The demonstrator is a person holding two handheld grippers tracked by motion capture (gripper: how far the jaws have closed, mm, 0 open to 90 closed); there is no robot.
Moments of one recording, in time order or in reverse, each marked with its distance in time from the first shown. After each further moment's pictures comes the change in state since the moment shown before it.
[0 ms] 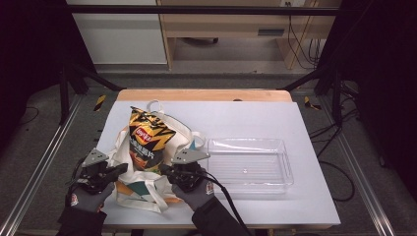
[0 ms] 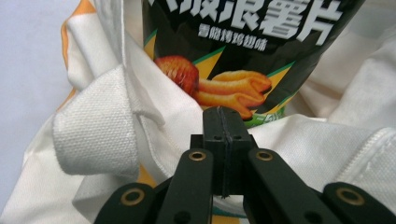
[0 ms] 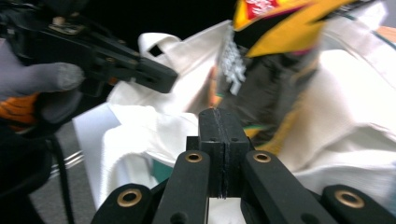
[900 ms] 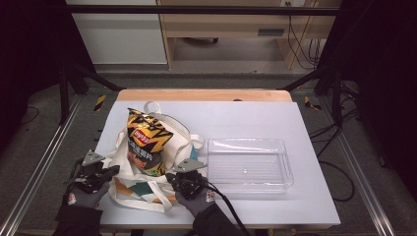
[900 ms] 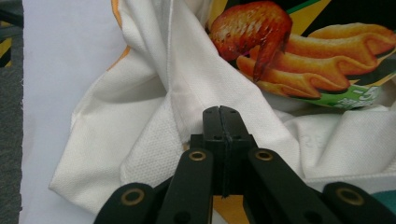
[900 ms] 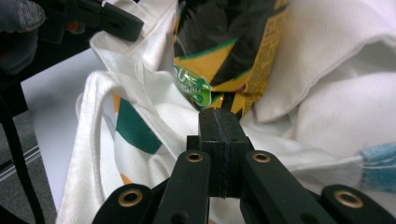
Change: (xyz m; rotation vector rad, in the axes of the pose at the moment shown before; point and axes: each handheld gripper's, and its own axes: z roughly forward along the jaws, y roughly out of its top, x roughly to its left) left arm 0.033 -0.019 0.018 0.070 0.096 -0.020; right arm -0.008 -0.044 0.023 0.100 -0.085 0.030
